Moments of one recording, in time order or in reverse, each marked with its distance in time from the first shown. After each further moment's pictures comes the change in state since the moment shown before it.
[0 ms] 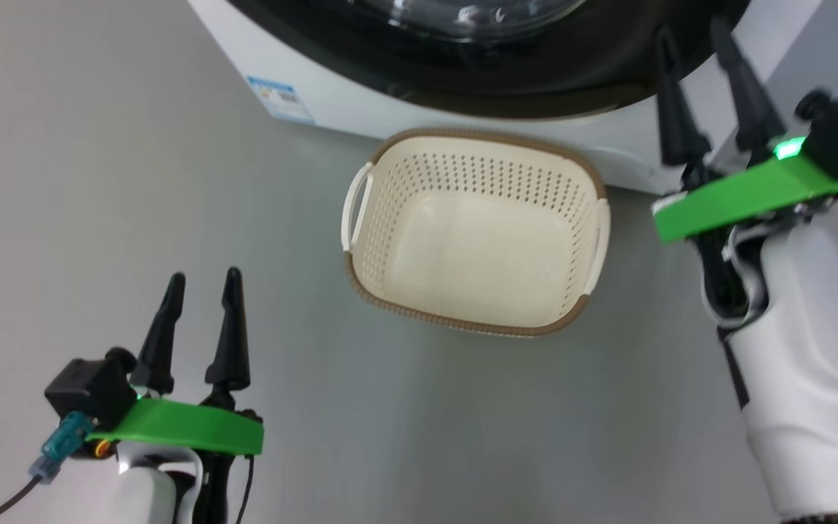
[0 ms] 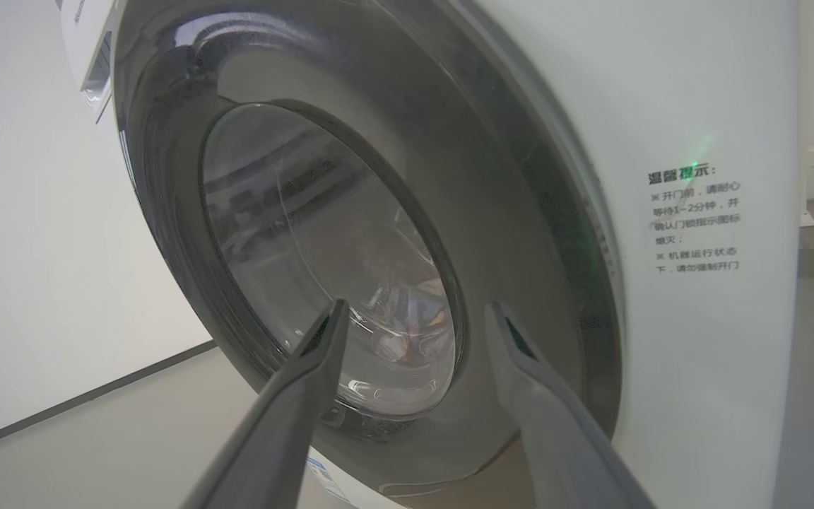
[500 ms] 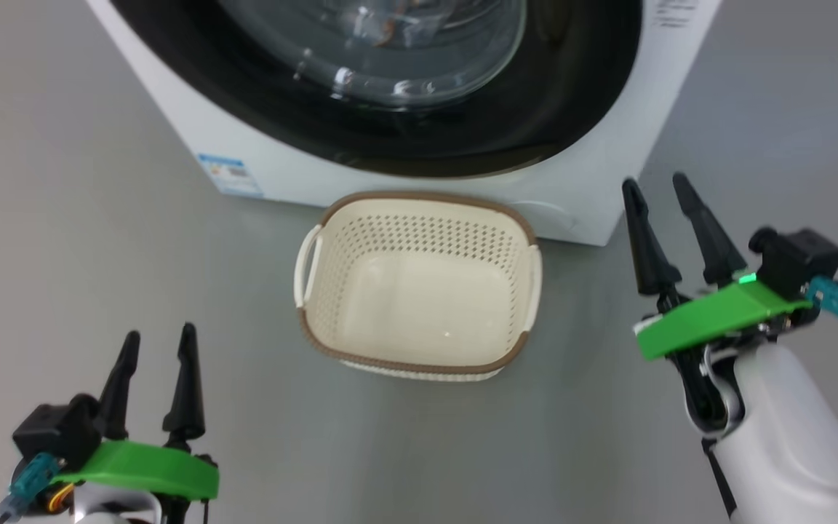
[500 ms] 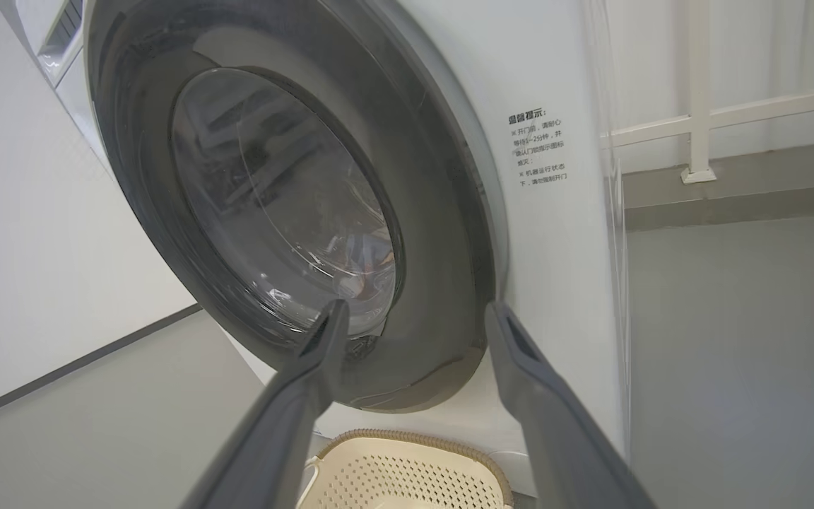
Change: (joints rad) left arm 0.086 0.065 0.063 0.067 0.031 0.000 0.000; right arm 0.264 0.022 0.013 -0.014 0.032 0.000 0.000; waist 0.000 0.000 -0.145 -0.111
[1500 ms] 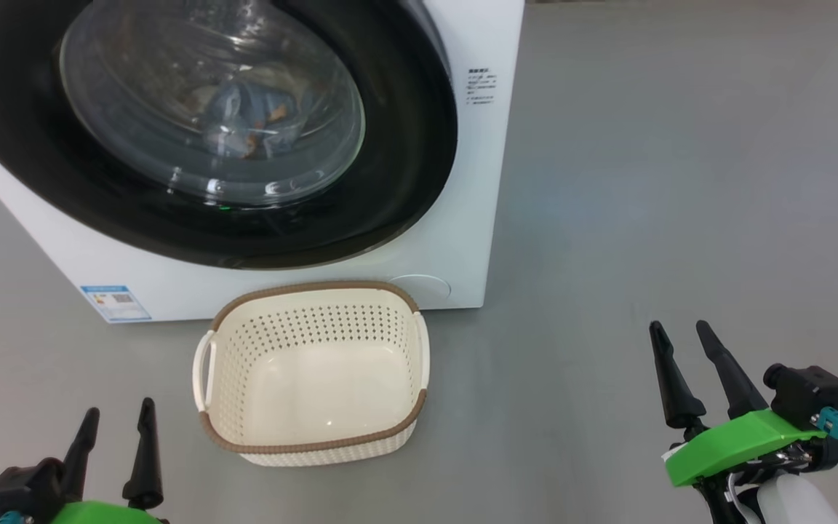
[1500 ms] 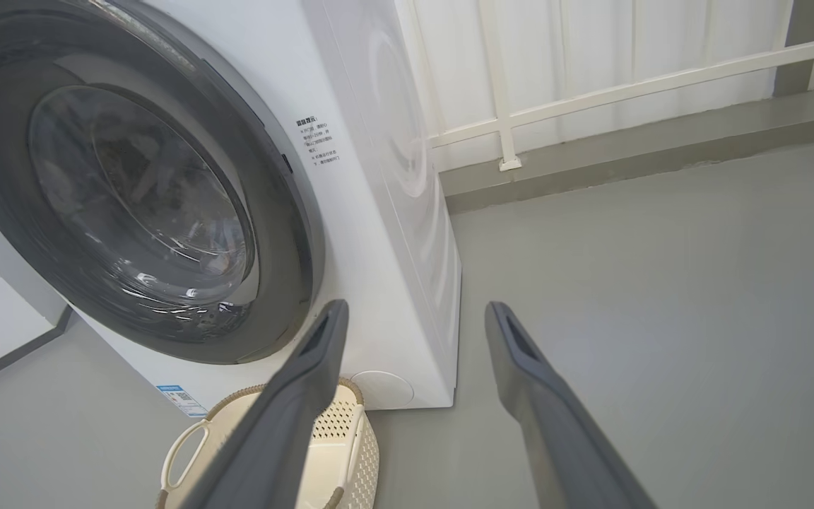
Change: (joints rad) left arm 0.115 0.076 0.041 0.069 -0.003 0.000 0.000; right arm 0.299 -0.012 -0.053 -0.031 0.006 0.000 0.000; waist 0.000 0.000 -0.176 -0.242
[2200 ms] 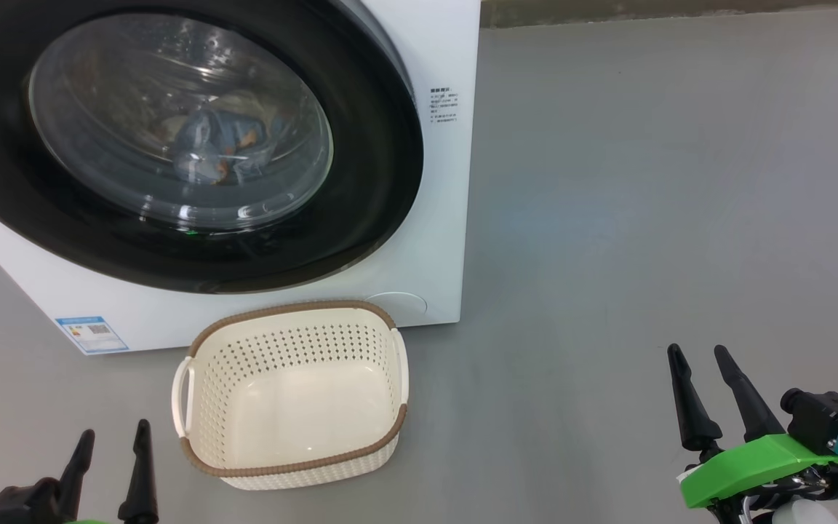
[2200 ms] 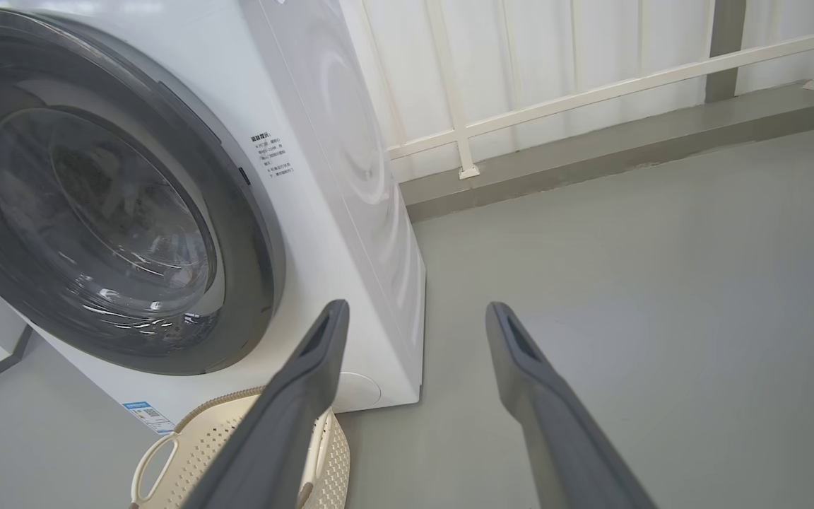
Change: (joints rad) left arm 0.039 0.007 0.010 0.006 0.014 0.000 0.000; right arm 0.065 -0.001 -0.039 -0.019 0.000 0.000 0.000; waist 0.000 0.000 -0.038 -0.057
